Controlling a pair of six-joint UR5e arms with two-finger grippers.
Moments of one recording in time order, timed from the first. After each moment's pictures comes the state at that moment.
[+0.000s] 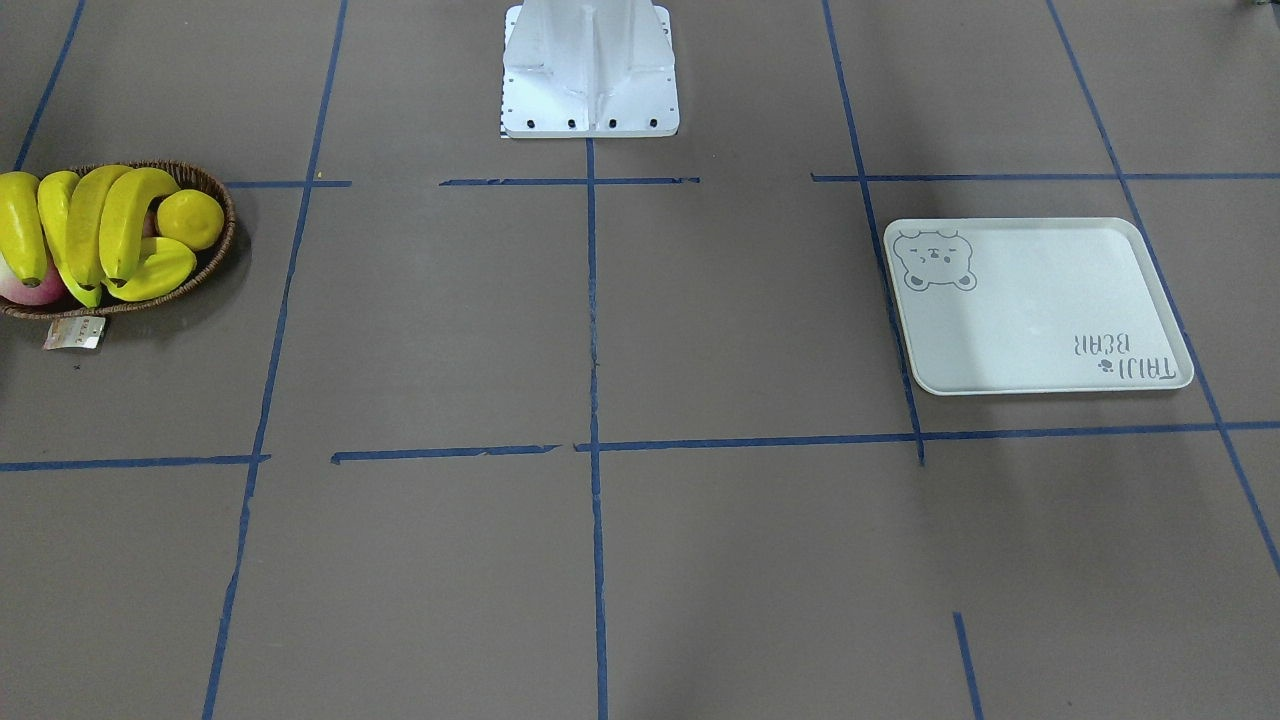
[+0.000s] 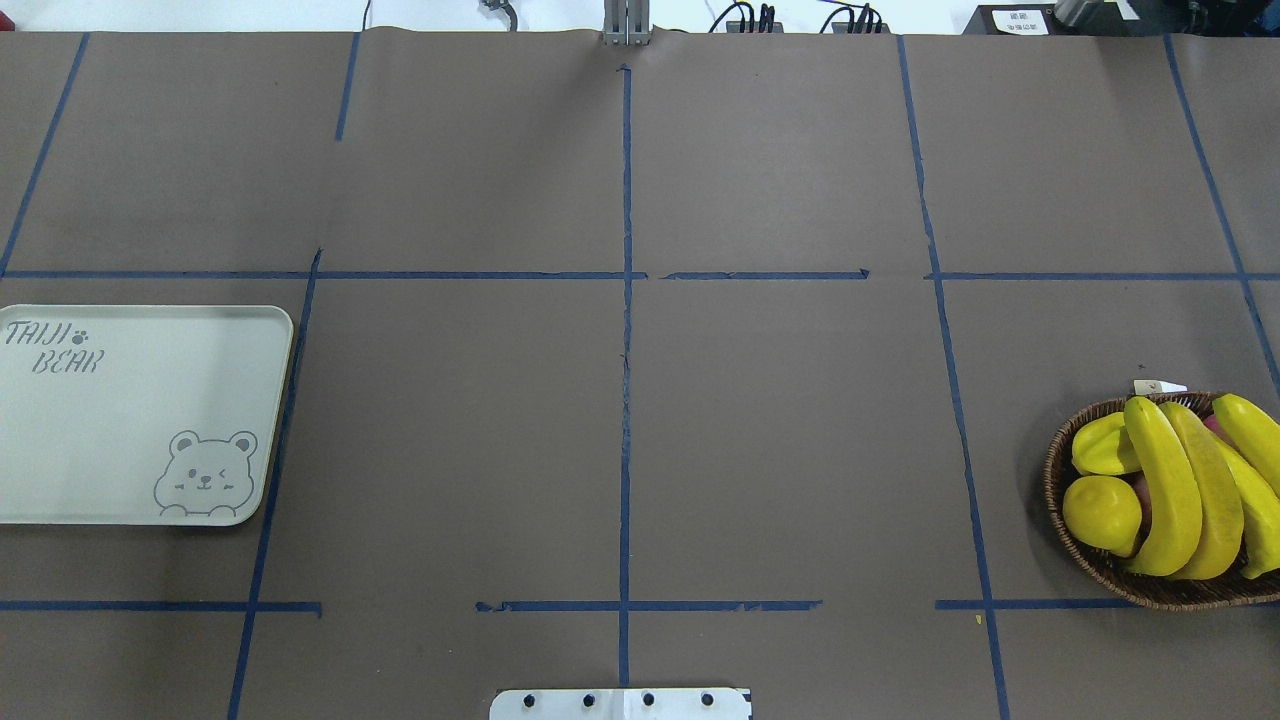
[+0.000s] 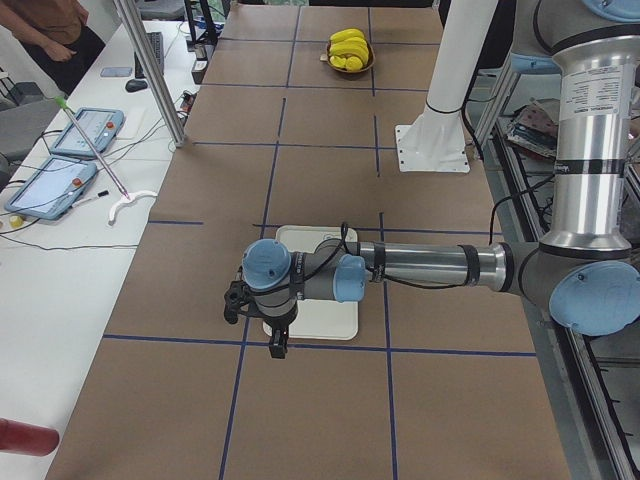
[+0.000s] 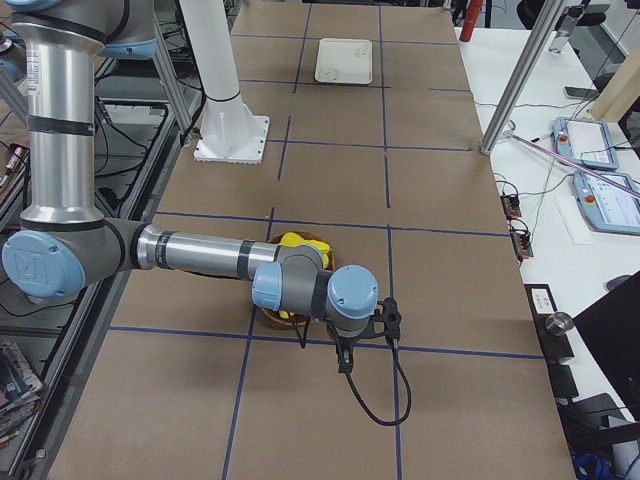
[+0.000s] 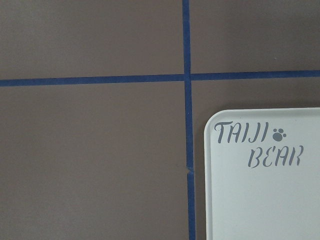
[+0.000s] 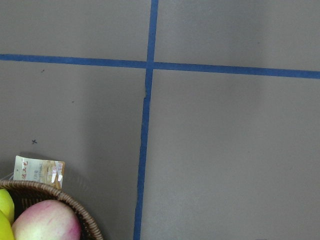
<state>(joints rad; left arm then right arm) -1.55 -1.52 -1.63 -1.58 -2.37 0.01 1.65 -1.65 1.59 -1.60 2.42 -0.20</state>
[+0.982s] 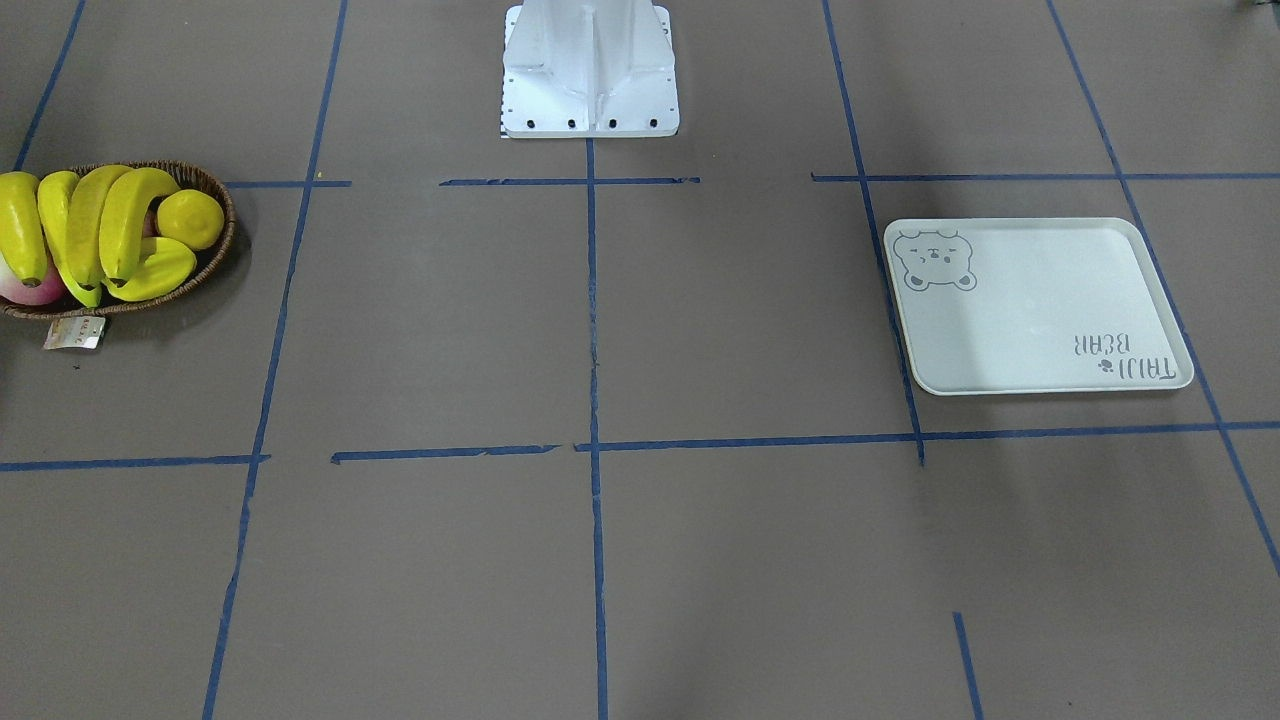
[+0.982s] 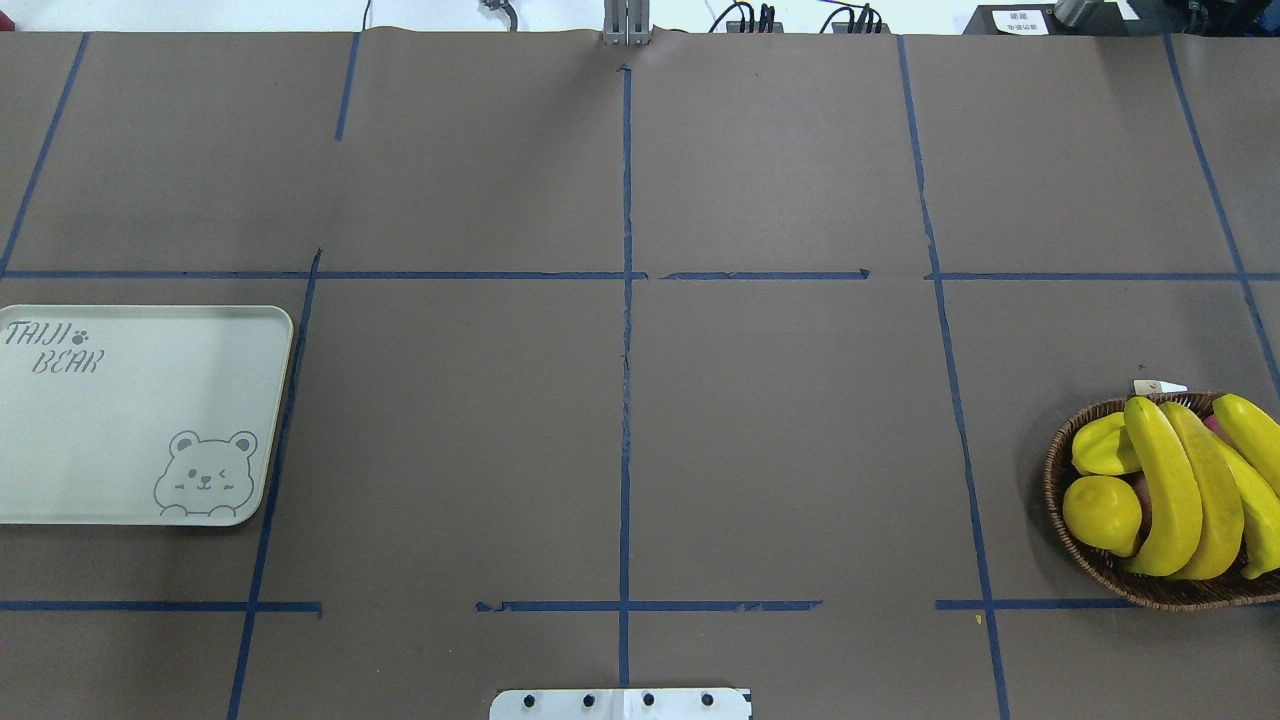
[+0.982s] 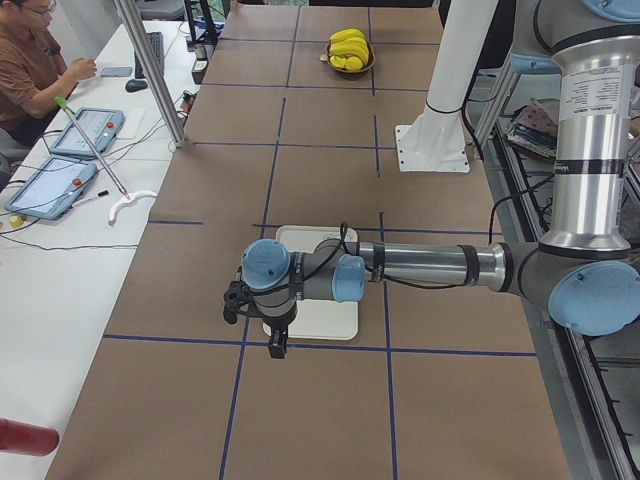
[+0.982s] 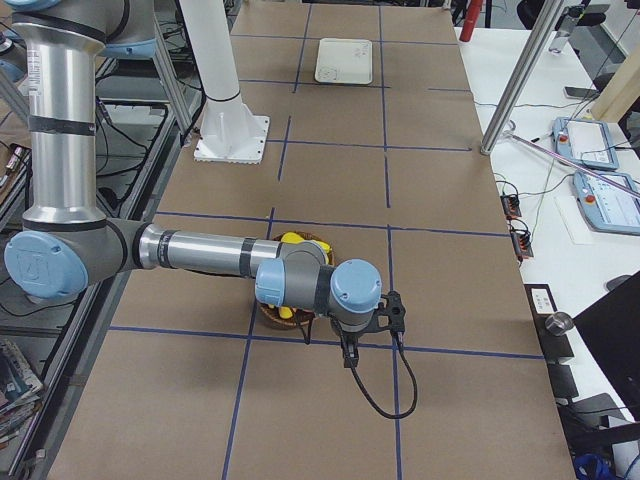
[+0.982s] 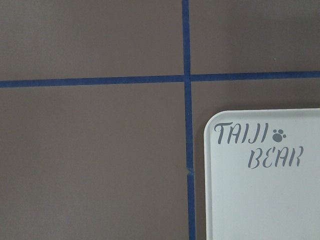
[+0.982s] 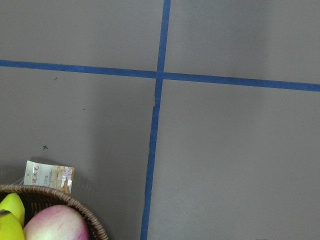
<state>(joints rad) -1.55 -1.52 -1.62 -1.58 -2.37 0.01 1.65 -1.64 1.60 -1.60 2.43 -0.20</state>
